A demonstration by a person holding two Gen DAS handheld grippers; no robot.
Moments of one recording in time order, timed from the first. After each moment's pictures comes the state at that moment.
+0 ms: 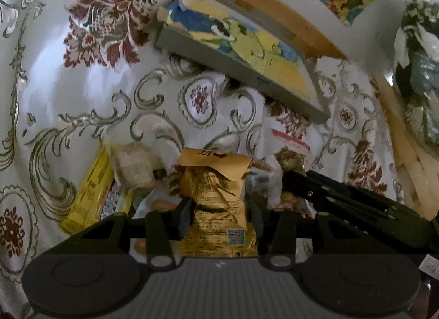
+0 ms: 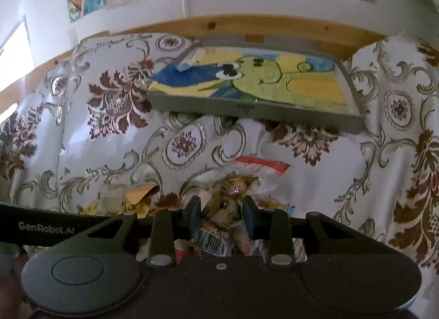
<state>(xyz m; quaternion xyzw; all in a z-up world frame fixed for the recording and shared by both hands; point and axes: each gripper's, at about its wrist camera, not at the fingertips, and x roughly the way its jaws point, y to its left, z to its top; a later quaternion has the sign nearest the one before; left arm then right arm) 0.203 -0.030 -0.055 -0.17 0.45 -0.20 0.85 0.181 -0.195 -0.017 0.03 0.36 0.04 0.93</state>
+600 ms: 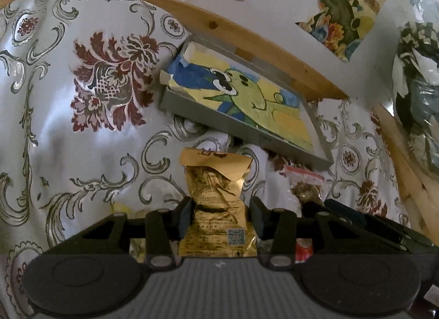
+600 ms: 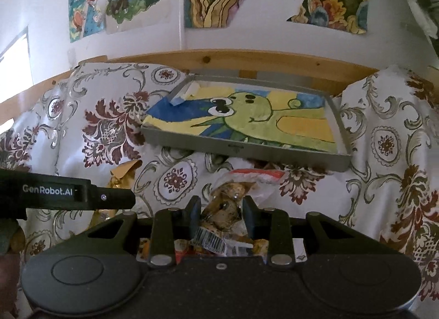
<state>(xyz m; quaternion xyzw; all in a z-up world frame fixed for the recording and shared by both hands) 0.218 -0.026 -0.028 -0.16 0.37 -0.17 0.90 0.181 -0.196 0.000 0.01 0.30 0.03 0.96</state>
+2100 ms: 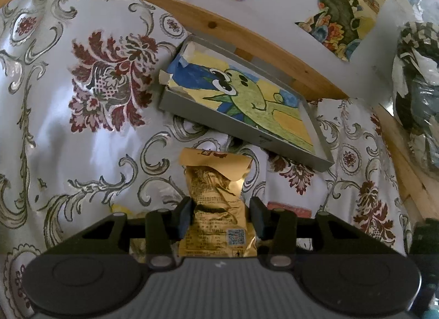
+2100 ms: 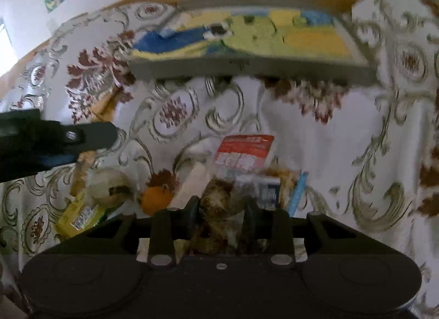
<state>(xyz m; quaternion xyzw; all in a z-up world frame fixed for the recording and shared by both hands) 0.220 -0.028 -0.032 -0.16 0.37 -0.18 0.90 0.203 -0.193 -0.051 0.06 0.42 0.03 0.91</state>
